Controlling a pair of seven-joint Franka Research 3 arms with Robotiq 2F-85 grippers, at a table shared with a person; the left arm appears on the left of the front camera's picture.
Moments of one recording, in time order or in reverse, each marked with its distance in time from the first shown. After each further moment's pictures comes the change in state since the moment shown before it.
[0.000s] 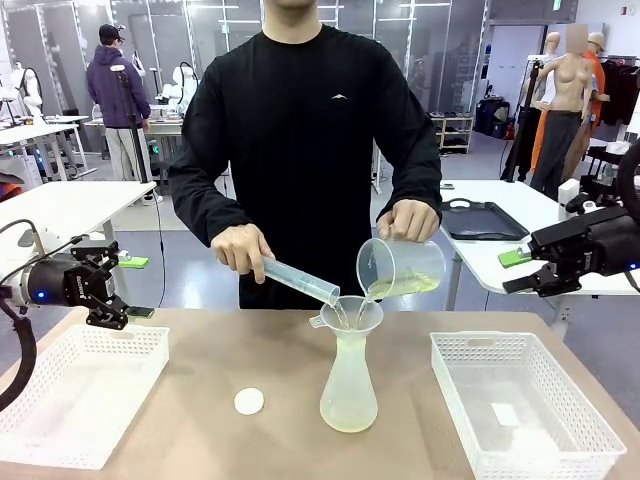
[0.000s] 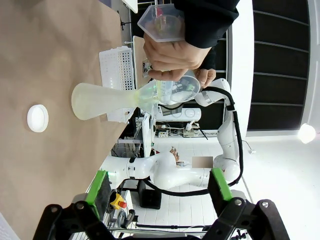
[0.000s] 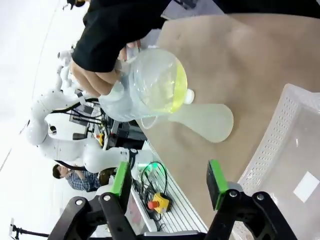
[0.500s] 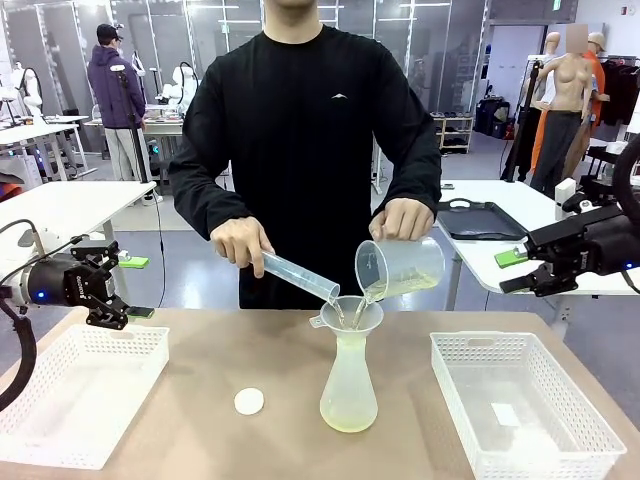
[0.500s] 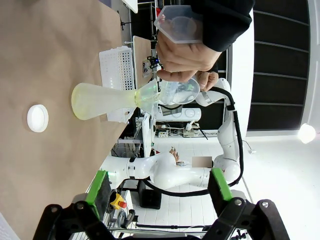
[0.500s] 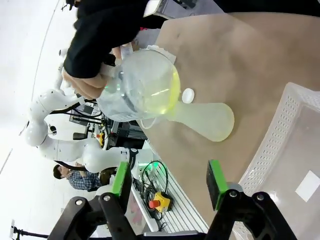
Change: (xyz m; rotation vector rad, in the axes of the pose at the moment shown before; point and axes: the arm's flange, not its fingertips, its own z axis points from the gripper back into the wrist) left arm 0.000 0.000 0.000 0.000 0.000 0.000; right arm 0.000 -0.003 -0.008 -0.004 0.023 -0.024
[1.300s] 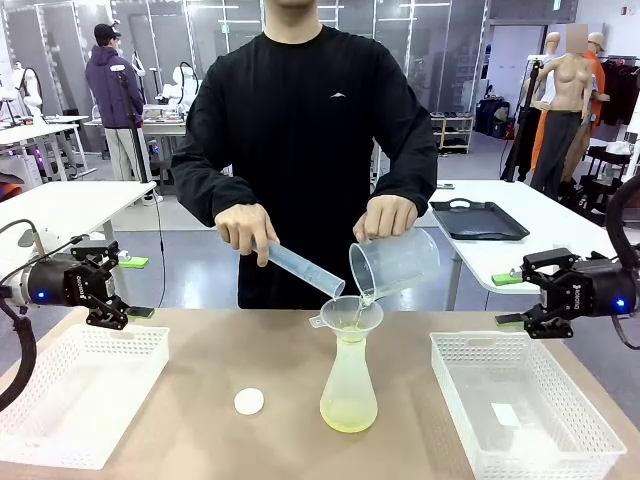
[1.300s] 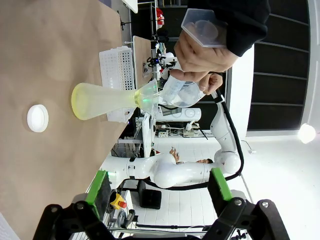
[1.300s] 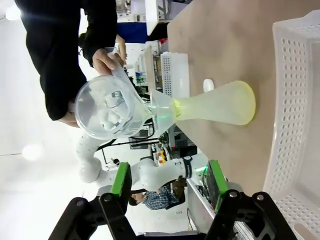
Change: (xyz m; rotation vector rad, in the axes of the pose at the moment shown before) left arm 0.000 0.000 0.000 0.000 0.000 0.000; right arm -0.027 -0.058 -0.017 0.185 -0.049 -0.441
